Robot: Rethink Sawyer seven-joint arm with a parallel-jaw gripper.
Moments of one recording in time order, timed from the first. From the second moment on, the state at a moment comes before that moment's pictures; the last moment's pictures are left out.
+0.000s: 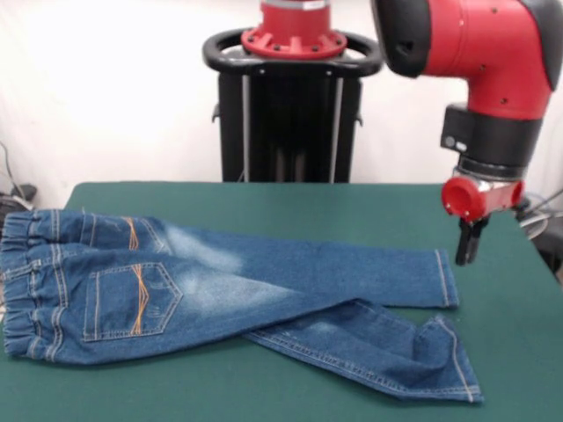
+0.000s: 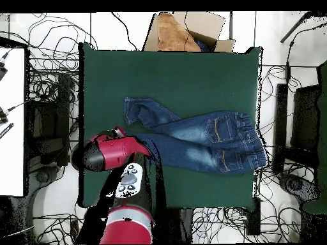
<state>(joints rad) 0.16 -0.57 -0.07 1.74 -0.08 0.21 1.24</state>
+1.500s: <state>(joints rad) 0.35 -0.56 -0.23 1.77 0.00 0.16 1.25</state>
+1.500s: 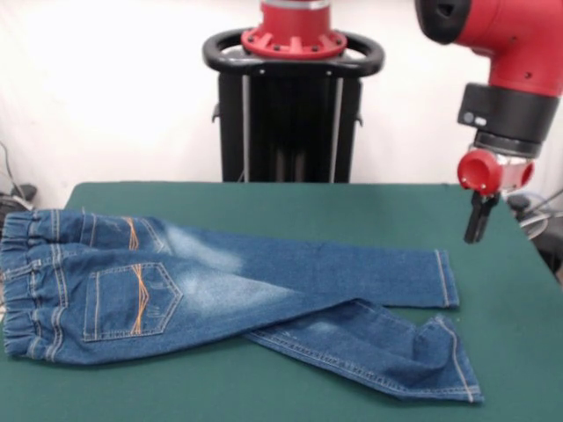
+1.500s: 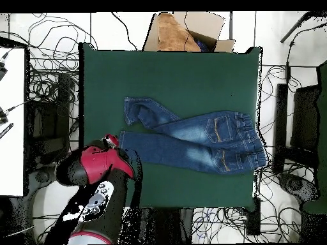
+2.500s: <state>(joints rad) 0.27 -0.56 -0.23 2.00 0.01 -0.31 1.29</state>
